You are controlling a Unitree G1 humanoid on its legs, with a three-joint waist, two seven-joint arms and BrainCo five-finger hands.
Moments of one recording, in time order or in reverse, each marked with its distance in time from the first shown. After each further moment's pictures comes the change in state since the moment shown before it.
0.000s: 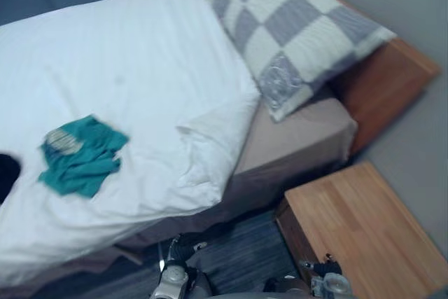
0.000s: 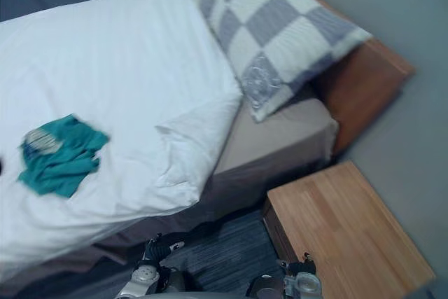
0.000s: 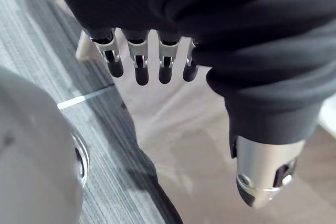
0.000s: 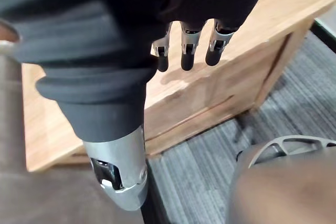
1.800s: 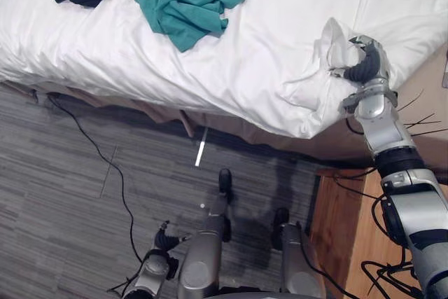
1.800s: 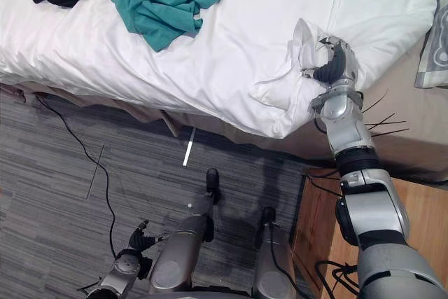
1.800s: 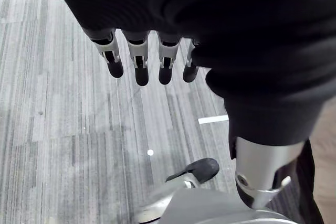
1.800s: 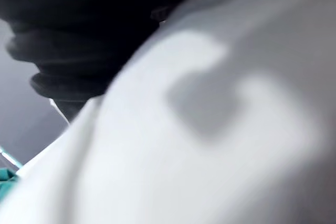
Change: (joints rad) left arm -0.037 0.158 -0.094 -0.044 -0.052 -0.017 -0.033; right arm -0.958 -0.522 0.413 -0.219 -0.177 -0.014 -0.056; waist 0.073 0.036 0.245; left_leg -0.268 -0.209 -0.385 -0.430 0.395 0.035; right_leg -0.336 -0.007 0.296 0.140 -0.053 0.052
